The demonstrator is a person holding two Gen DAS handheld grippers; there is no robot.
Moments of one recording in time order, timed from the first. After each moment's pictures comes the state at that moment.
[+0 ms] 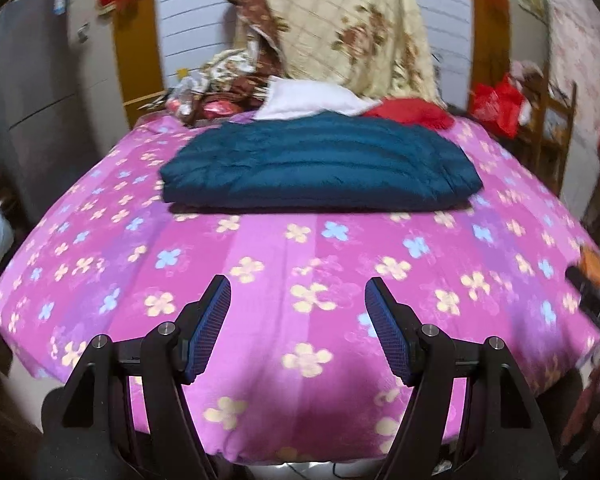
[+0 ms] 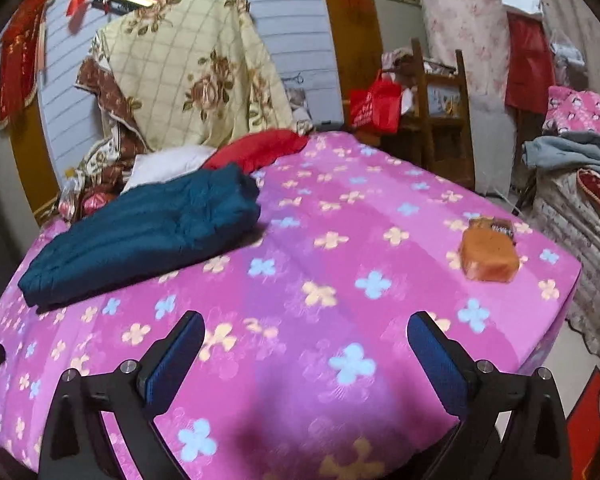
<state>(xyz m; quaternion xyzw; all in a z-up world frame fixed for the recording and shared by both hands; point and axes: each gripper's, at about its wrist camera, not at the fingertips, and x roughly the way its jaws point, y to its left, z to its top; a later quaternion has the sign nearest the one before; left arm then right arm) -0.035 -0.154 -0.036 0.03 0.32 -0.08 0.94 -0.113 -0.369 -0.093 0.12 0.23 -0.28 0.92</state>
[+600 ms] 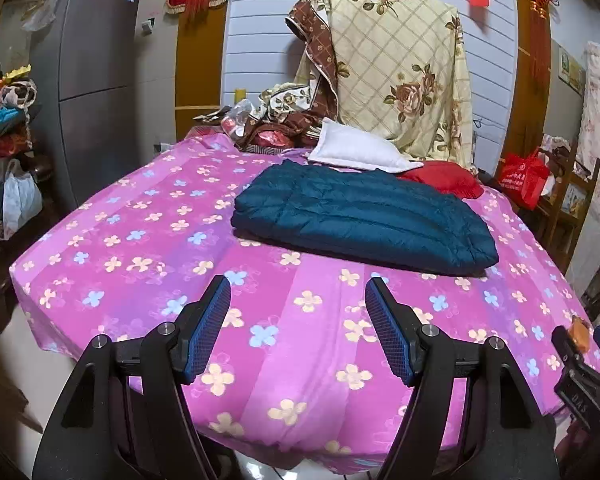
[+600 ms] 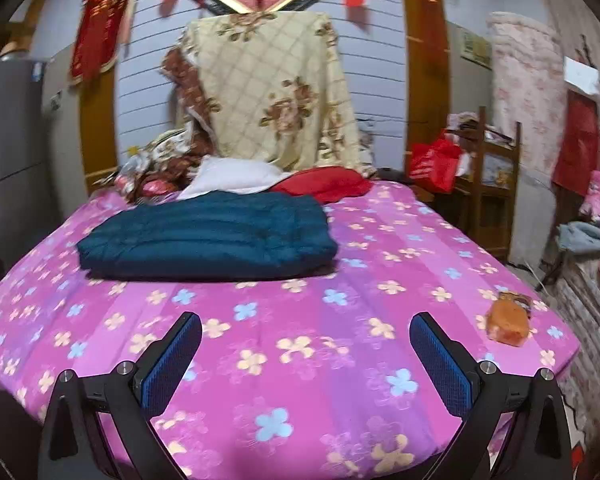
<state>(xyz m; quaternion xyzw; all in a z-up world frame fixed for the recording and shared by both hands) -0.072 -0.078 0.013 -0.05 0.27 -0.03 0.96 -0.119 -0.274 -0.051 0.01 0.21 -0.20 0.96</state>
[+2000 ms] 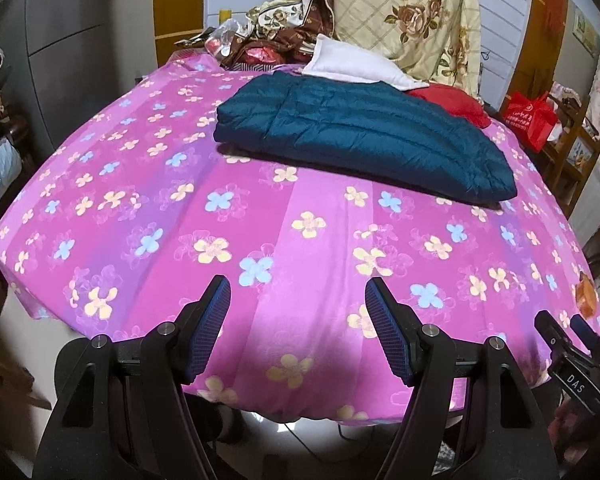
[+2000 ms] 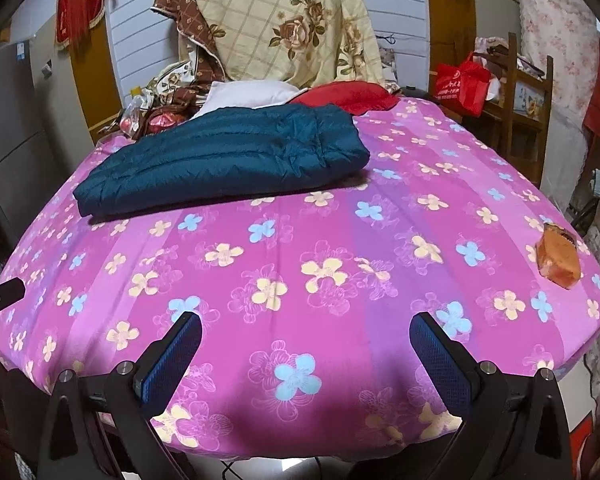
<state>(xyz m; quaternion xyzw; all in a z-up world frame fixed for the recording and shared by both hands) -0.024 -0.081 -0.042 -0.03 0.42 -0.04 0.91 -0.080 -0.290 -0.105 0.07 0.34 -0.16 0.92</state>
